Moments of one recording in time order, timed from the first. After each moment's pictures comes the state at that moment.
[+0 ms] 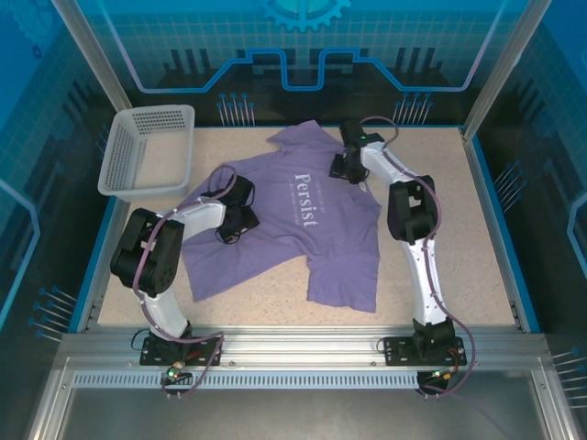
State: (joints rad) left arm -0.32 1.80 1.05 -0.50 -0.10 -0.91; right arm 0.25 2.46 2.12 -0.87 -0.06 0.52
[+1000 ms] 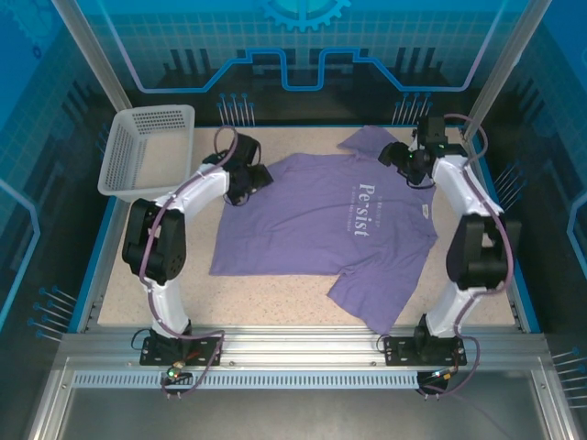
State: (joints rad) left arm -0.29 1.91 1.52 -0.66 -0.05 -0.86; right arm 0.01 1.72 1.46 -0.64 -0.22 0.56
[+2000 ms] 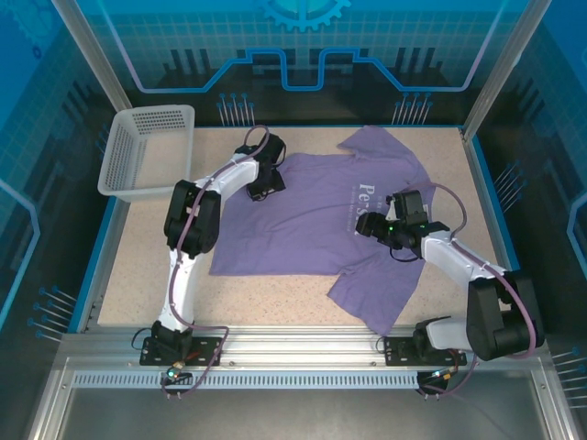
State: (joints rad) left arm -0.35 2.28 1.87 -0.84 -0.09 -0.80; right arm 0.20 1.32 0.69 -0.30 -0.26 0.58
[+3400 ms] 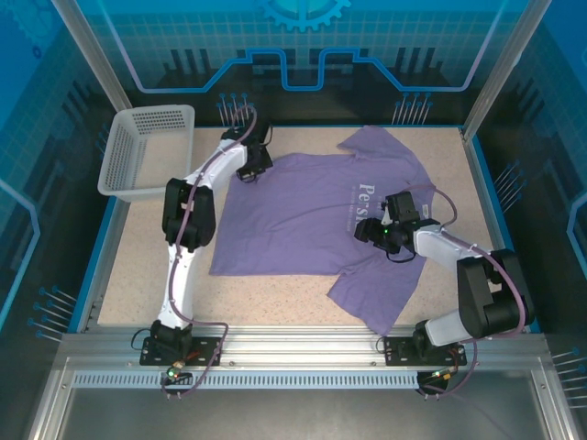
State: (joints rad) left arm -0.25 2.35 2.11 -0.89 -0.14 -0.68; right arm 0.21 1.45 0.71 -0.31 -0.24 0.58
